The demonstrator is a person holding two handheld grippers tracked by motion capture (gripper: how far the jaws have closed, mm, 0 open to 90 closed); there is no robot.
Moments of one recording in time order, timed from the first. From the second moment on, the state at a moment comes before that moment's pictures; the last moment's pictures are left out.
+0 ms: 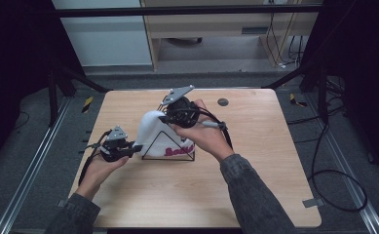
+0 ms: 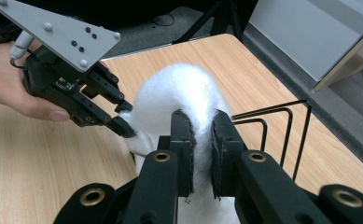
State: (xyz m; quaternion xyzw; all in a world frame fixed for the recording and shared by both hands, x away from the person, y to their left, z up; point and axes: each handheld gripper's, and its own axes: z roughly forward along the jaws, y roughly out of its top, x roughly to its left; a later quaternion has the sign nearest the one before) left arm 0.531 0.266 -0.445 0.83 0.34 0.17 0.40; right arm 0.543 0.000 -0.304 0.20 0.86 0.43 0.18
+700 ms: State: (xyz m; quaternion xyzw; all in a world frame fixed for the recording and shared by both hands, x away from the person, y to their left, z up) left arm 0.533 0.271 -0.453 0.83 0.35 0.16 0.39; right arm 0.543 0.006 -0.311 0.20 0.87 0.41 0.16
